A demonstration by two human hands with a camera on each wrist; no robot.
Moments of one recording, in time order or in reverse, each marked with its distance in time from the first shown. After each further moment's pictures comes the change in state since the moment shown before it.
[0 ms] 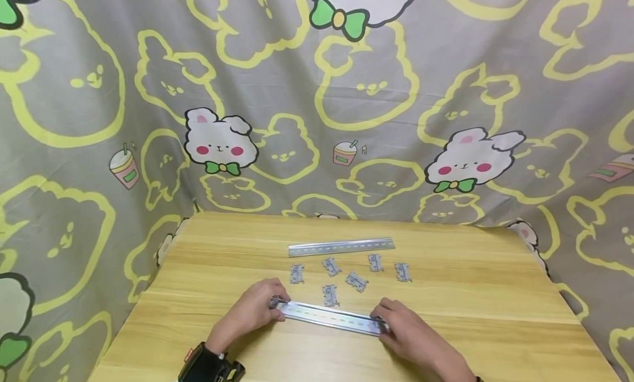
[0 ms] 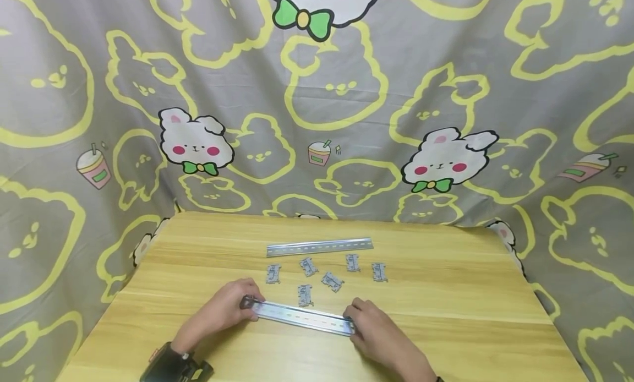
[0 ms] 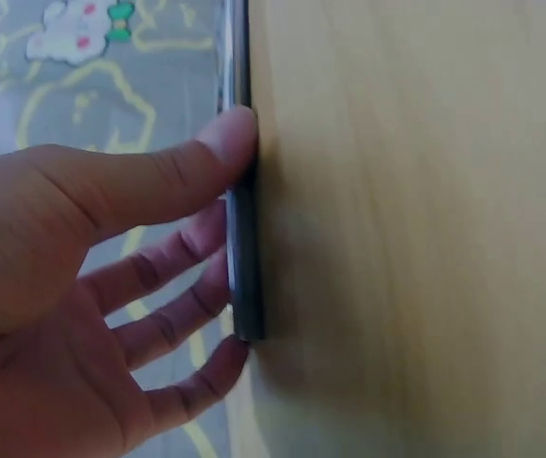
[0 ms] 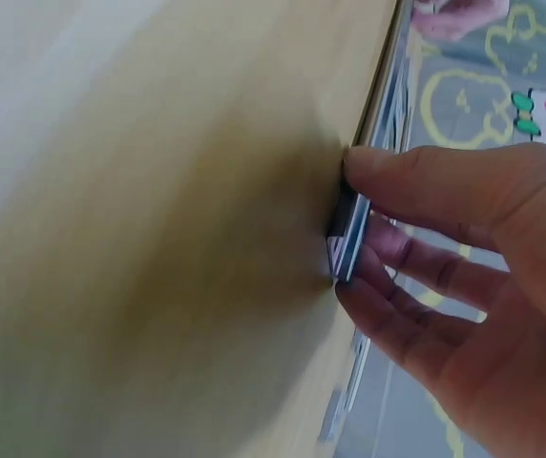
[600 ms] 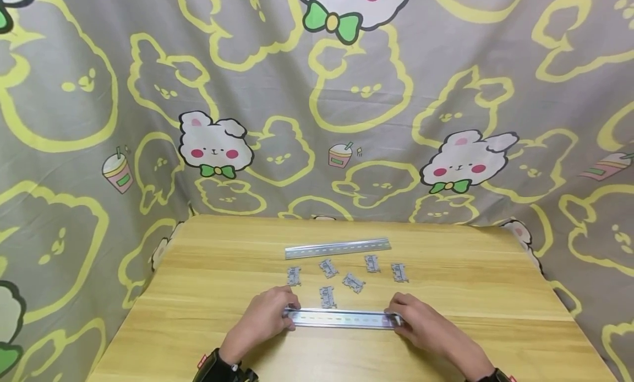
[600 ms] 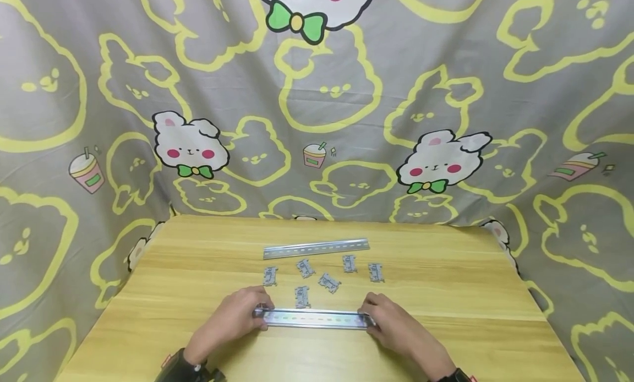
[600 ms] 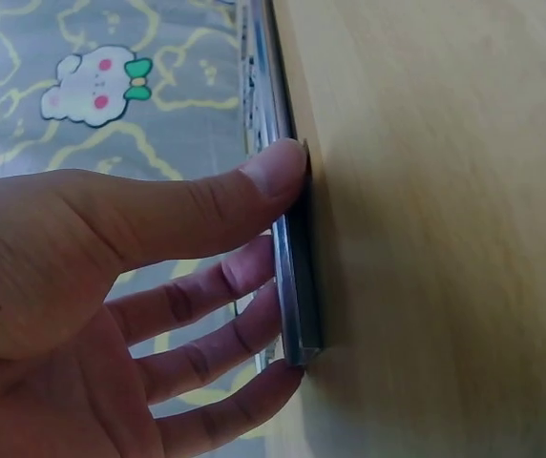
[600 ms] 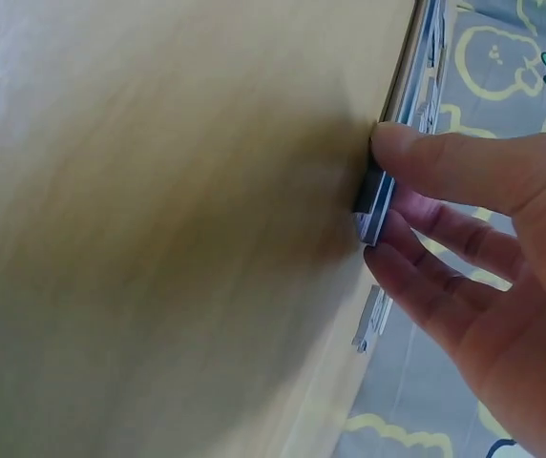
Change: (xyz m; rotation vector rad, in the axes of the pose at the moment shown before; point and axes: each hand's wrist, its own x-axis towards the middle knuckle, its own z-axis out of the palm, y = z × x) left_hand 0.011 0.035 0.009 0.081 -0.007 -0.012; right_hand -0.011 0.040 -0.018 -0.073 -0.004 -0.111
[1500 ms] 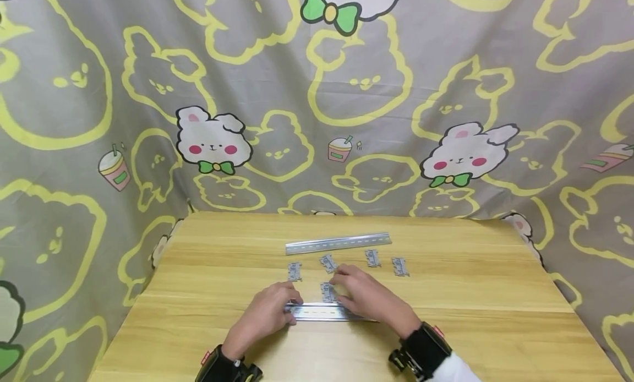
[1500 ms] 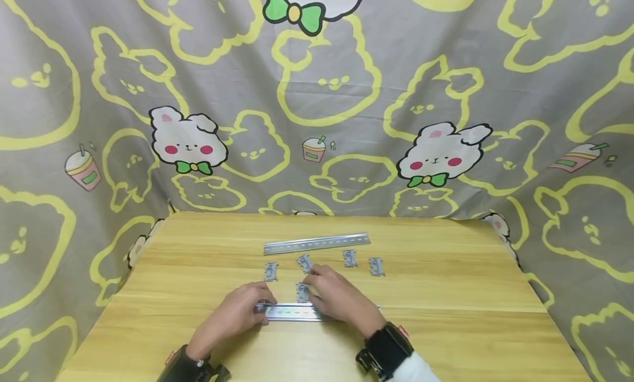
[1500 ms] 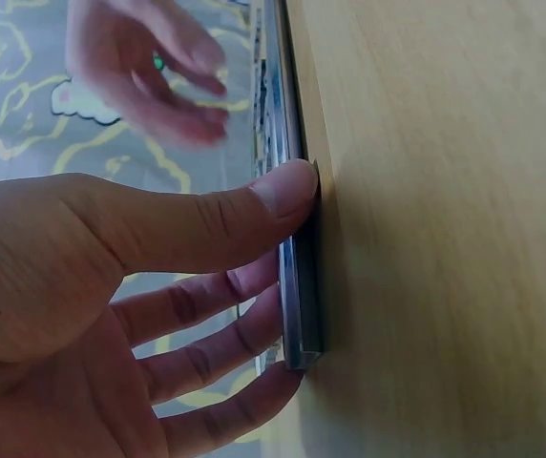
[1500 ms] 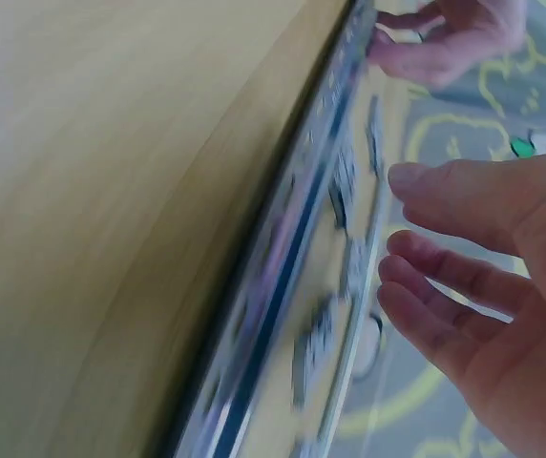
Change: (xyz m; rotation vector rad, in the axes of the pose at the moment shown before) left_hand 0.000 -0.001 0.003 -0.032 -0.018 0.025; right_hand 0.101 -0.049 0.017 0.003 -0.010 -0.006
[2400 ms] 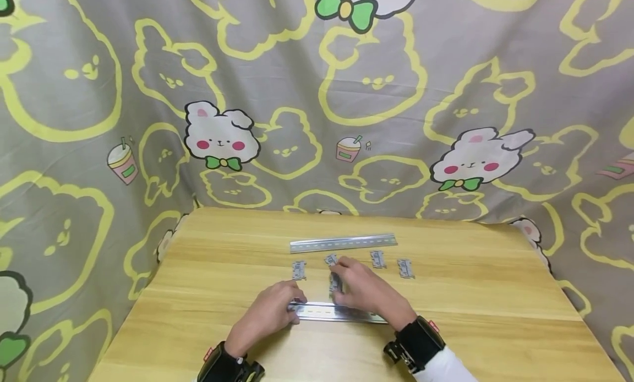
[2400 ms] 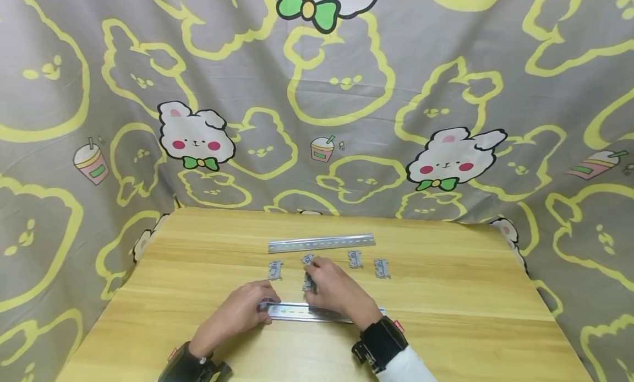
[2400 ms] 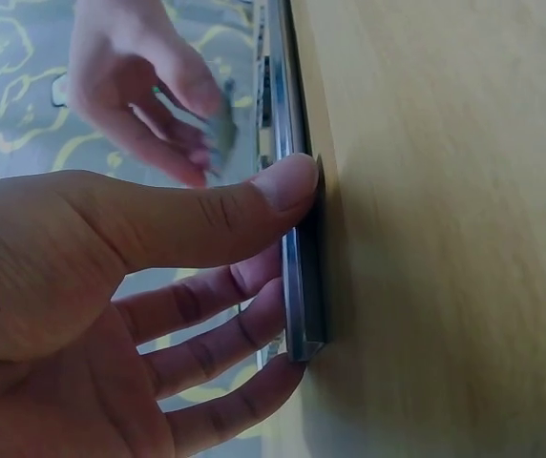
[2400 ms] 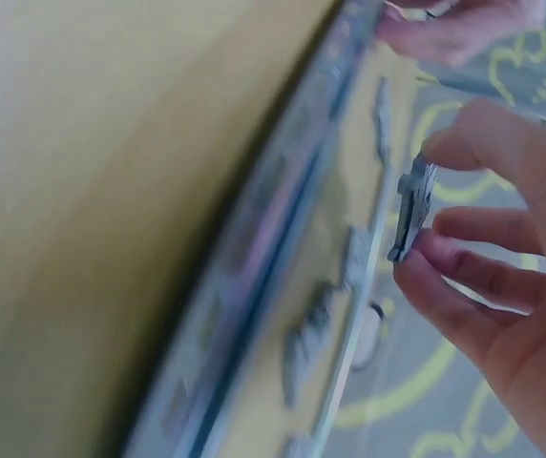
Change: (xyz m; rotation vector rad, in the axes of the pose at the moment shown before) left_hand 0.000 -0.004 -0.003 -0.008 0.003 -0.005; right_hand 0.026 -0.001 0.000 -0.006 0.022 0.019
